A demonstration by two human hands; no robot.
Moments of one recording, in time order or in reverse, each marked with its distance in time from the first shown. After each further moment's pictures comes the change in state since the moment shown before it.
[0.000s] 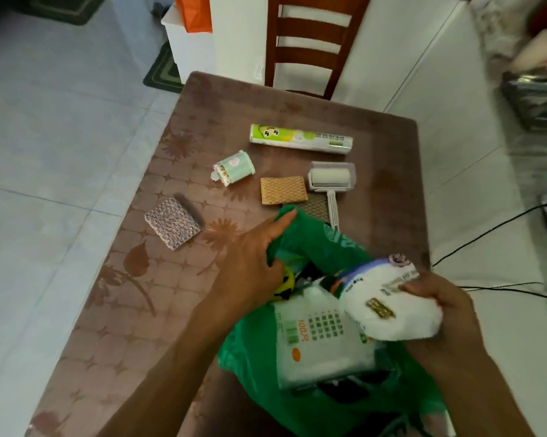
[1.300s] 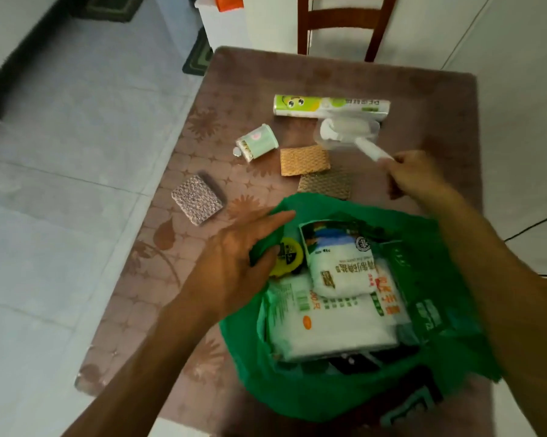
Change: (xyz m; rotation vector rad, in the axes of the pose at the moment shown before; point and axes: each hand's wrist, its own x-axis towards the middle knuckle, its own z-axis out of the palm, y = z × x) left_hand -0.032 -0.007 -0.009 0.203 -0.065 0.089; right_hand 0.202 -0.041 -0.029 -1.038 0.178 -0.205
